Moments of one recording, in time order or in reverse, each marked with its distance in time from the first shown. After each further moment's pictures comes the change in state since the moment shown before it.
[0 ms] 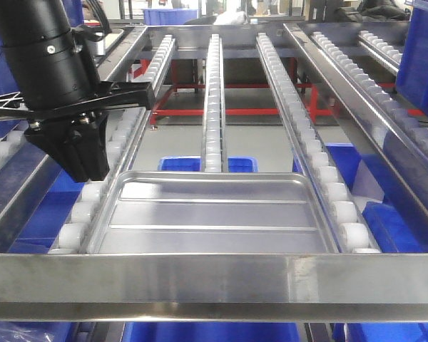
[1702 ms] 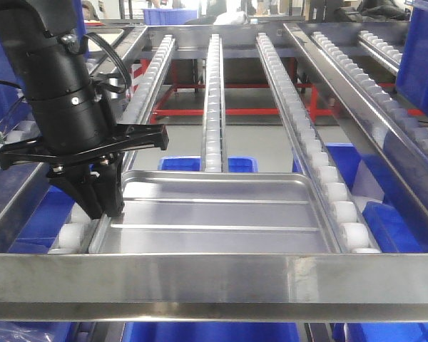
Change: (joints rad) left arm -0.001 0.105 0.034 -0.055 -0.107 -0.006; right arm 0.000 0.000 0.000 0.000 0.000 0.000
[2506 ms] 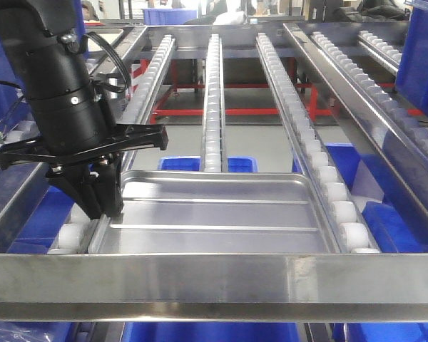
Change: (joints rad) left arm 0.000 0.000 0.000 -0.001 0.020 0.000; right arm 0.000 0.000 0.000 -0.022 0.000 -0.007
